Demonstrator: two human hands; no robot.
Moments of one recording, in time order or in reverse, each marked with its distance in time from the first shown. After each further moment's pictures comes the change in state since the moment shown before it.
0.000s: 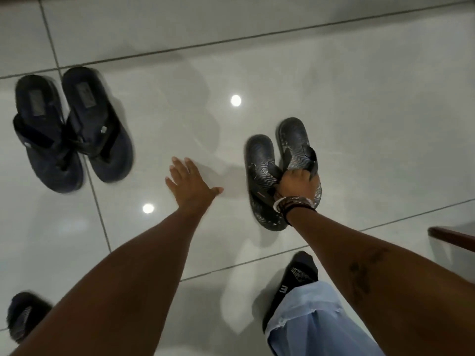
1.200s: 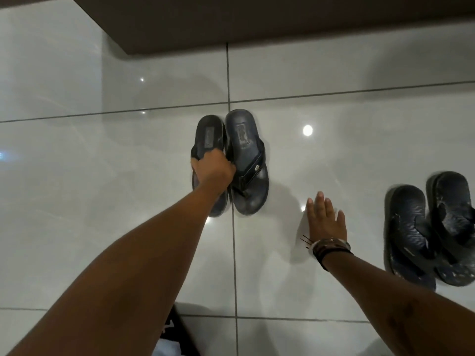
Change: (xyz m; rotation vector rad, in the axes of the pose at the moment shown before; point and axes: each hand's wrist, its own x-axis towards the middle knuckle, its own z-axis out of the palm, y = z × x) left_hand 0.089 -0.225 -0.197 -0.185 0.254 -0.156; right_hand -0.065 -0.237 0.022 -0.166 -0.042 -0.448
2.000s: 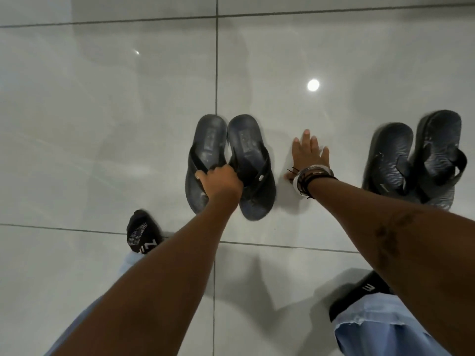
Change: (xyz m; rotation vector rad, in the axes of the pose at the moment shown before) left_hand -0.173 -0.016 0.110 0.272 -0.211 -0.127; right_hand -0.007 0.016 -0.006 -0.013 -0.161 -0.097
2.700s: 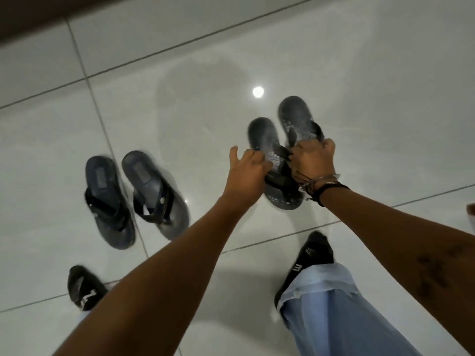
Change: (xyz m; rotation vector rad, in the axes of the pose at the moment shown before) left_hand -0.108 0.252 0.011 0.064 0.264 1.000; right_hand -0.082 0.255 0.028 0.321 0.534 0.096
